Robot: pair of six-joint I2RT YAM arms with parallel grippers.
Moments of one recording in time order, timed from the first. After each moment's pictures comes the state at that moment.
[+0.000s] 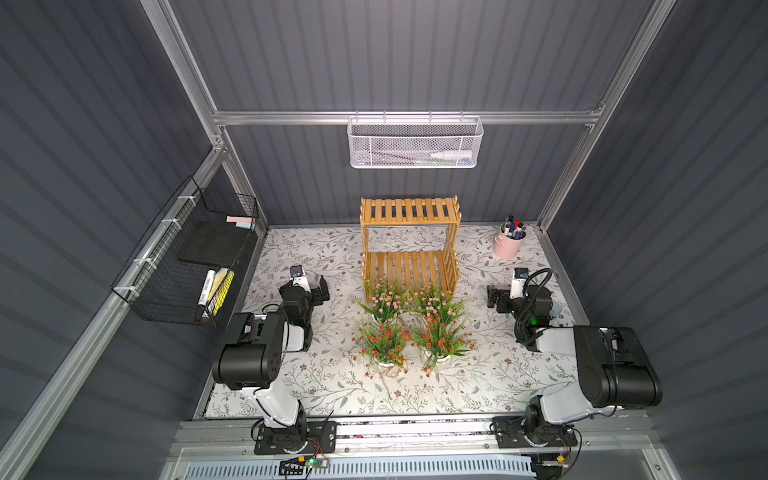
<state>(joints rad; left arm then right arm) 0.03 1.71 0.47 1.00 -0.10 -0.06 -0.05 1.53 0.41 0.69 -0.13 0.01</state>
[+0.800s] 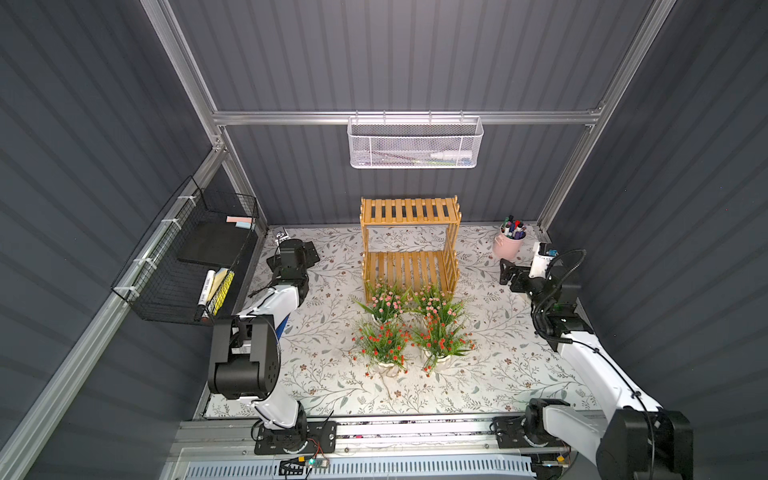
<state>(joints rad) 0.00 1.64 1.01 0.21 -0.37 -0.28 -0.01 1.05 0.64 0.13 -0.13 0.14</state>
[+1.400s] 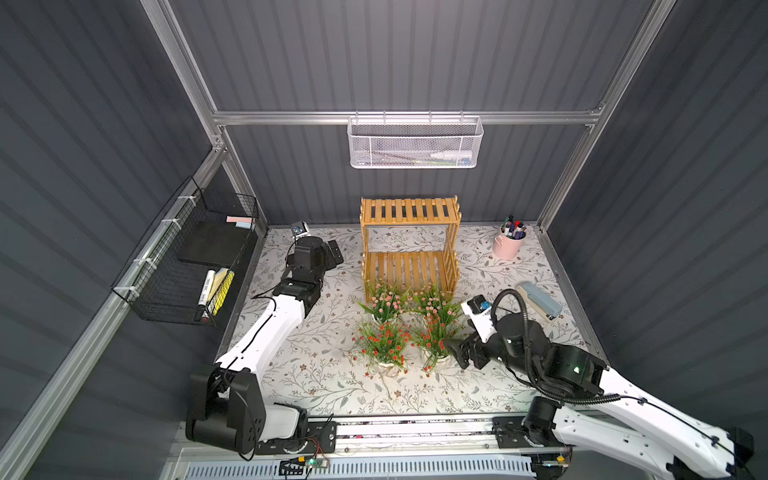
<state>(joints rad) -0.20 1.34 1.02 -0.09 -0.31 -0.38 1.02 0.73 0.76 -0.65 0.19 0.30</state>
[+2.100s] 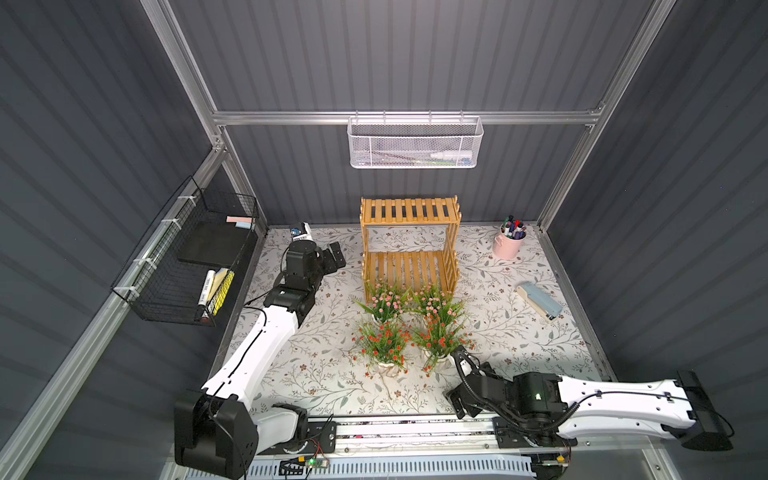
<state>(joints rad) -0.20 1.24 0.99 -0.13 -0.18 -0.38 1.40 0.84 0.48 -0.70 0.39 0.71</state>
